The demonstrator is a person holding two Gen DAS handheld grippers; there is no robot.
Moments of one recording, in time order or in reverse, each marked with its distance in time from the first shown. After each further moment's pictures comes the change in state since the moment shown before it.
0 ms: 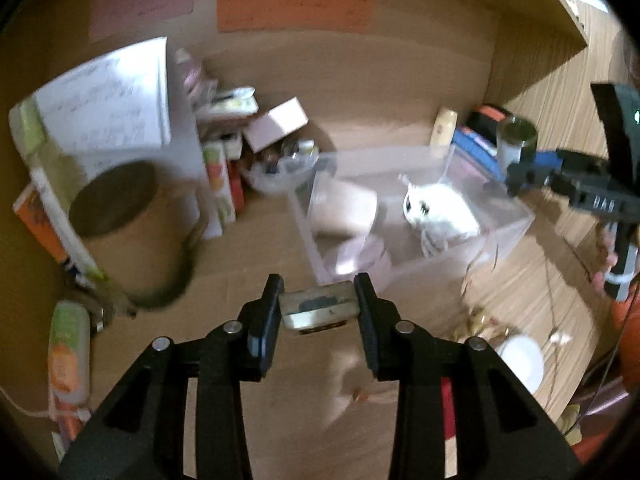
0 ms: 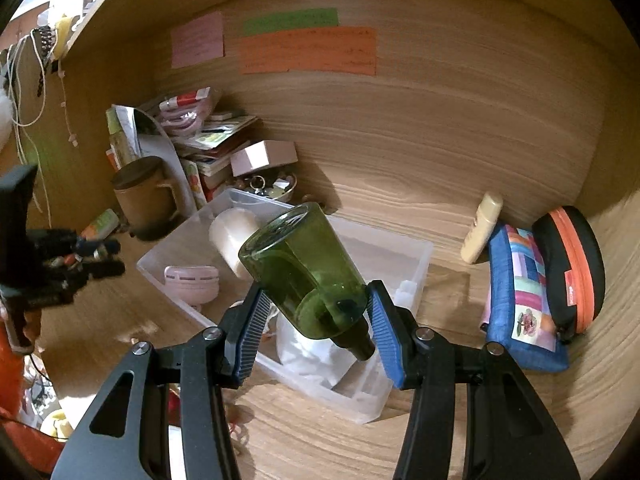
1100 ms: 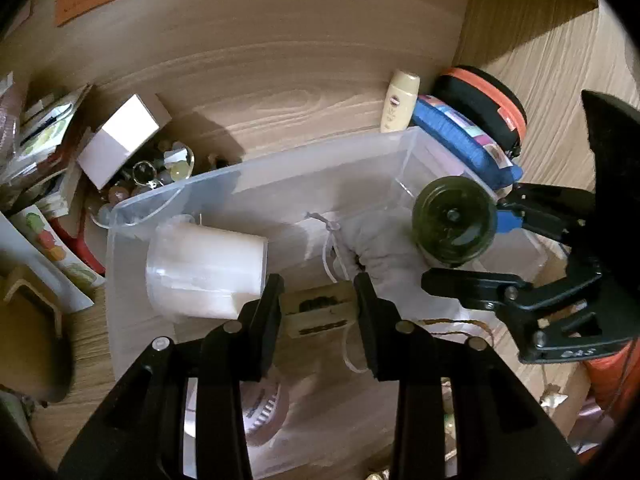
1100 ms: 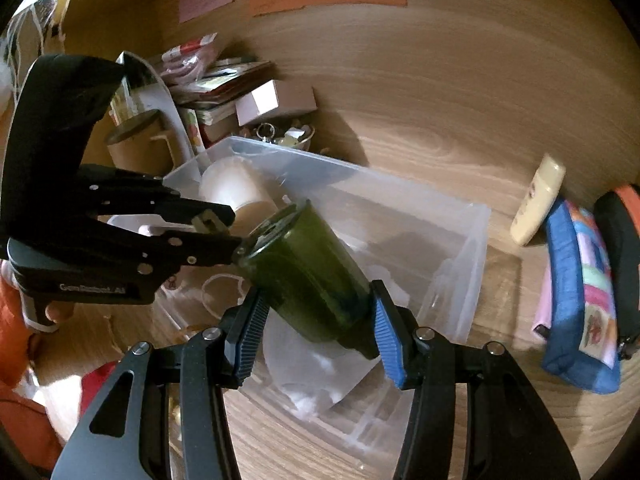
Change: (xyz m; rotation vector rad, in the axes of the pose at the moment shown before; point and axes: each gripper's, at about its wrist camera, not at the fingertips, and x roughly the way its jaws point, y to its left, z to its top) left arm 0.114 -0.070 0.058 0.088 0.131 -0.139; right arm 0.067 -0.013 -0.018 -0.055 0.085 0.120
